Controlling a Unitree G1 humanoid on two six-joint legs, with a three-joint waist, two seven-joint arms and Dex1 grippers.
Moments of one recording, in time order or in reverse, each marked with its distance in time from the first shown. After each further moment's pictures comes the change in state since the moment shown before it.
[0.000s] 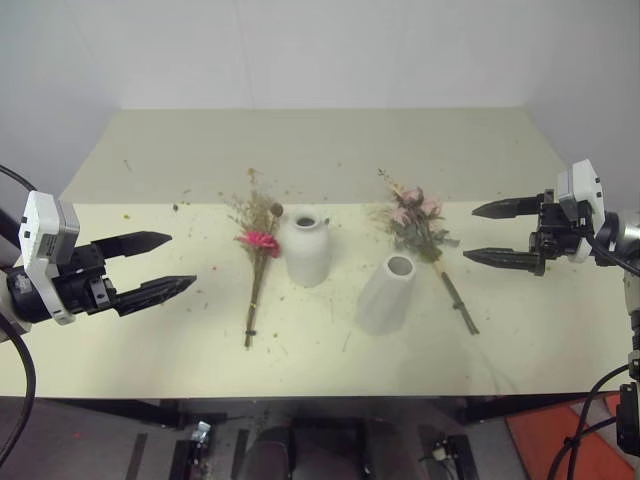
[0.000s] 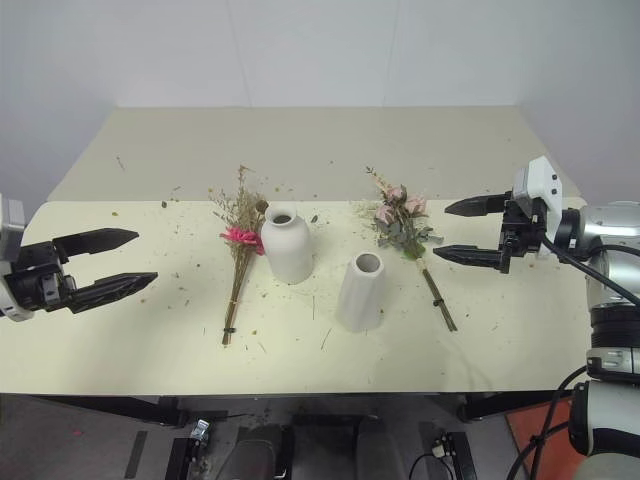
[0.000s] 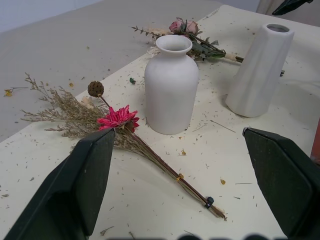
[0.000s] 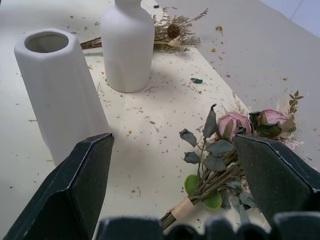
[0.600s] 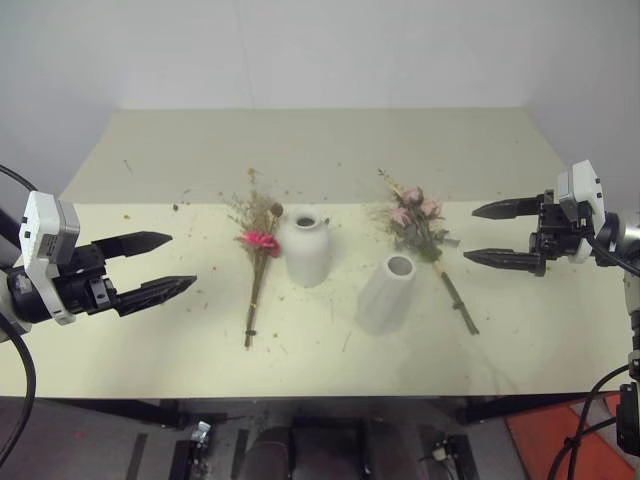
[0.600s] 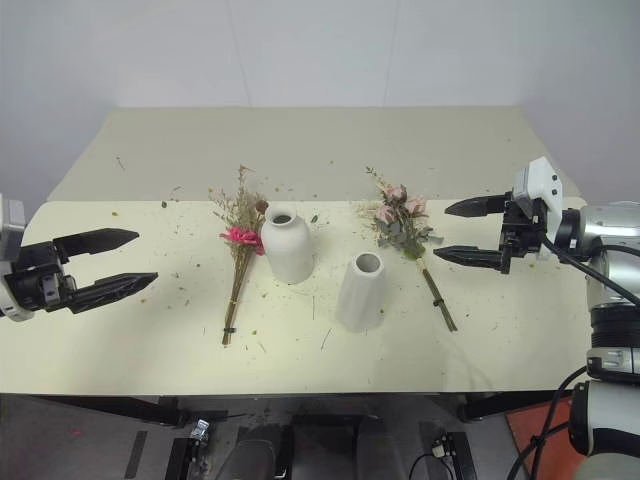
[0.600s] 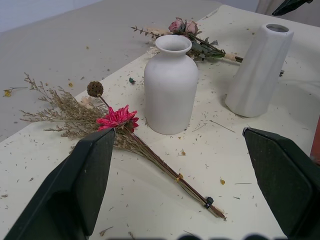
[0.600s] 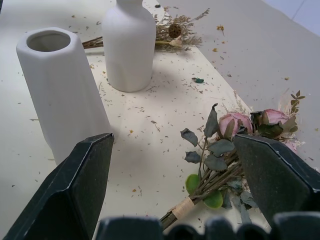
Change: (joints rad) left arm 0.000 0.000 -0.001 0.000 0.000 0.000 -0.001; right arm 0.000 0.000 0.000 0.003 0.000 -0.003 0.007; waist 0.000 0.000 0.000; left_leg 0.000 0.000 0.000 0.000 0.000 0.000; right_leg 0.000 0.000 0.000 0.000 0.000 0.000
